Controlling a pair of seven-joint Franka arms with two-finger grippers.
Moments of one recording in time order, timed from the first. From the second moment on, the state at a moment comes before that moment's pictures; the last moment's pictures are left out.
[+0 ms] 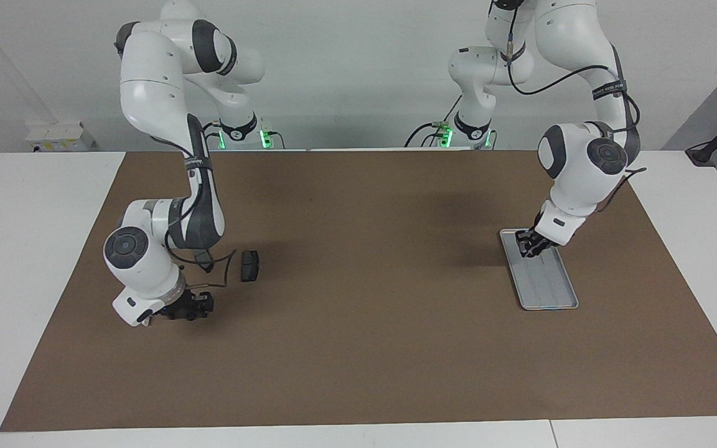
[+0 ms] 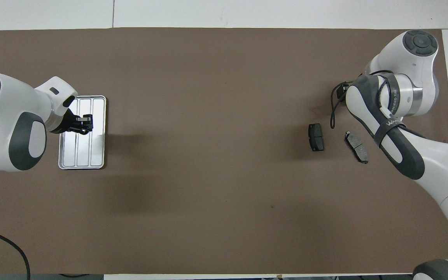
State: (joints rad) left arm -0.12 0.18 0.06 -2.02 -0.01 2.19 -0.08; right arm -0.05 0.63 0.03 -1.53 -0.09 2.11 -0.02
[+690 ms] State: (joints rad) left arm -0.07 0.18 0.06 -2.14 -0.01 2.29 -0.01; right arm -0.05 0.62 0.03 -1.53 -0.09 2.09 -0.03
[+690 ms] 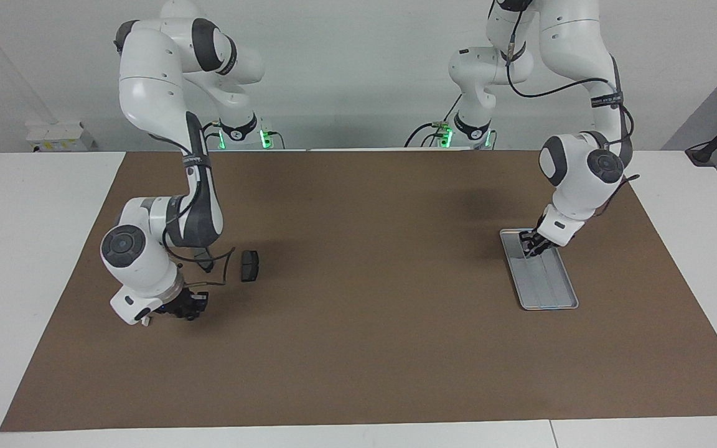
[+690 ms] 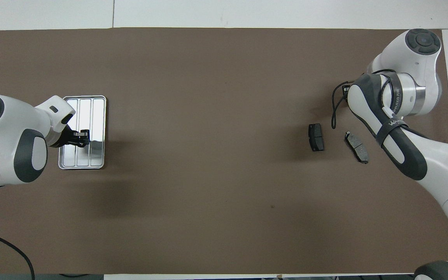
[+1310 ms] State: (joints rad) left arm -0.06 0.17 0.06 -2.21 -0.01 2.38 -0.01; right arm -0.05 0.62 0.03 -1.53 -0.09 2.08 -0.03
